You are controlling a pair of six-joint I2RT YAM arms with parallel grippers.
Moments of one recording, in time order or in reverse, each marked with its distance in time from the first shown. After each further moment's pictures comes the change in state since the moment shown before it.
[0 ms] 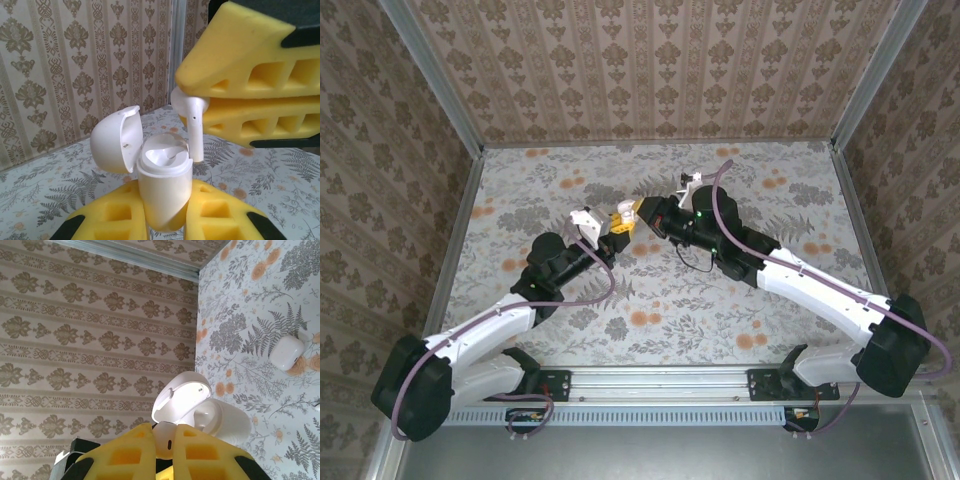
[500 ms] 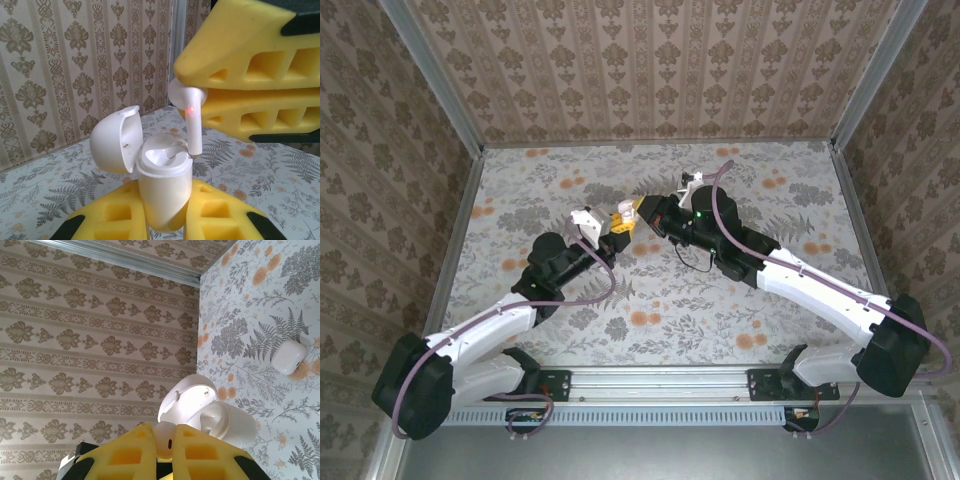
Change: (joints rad) left arm -0.005 0.005 0.000 0.007 -0.006 -0.003; right arm 0.007 0.000 0.007 0.001 0.027 0.002
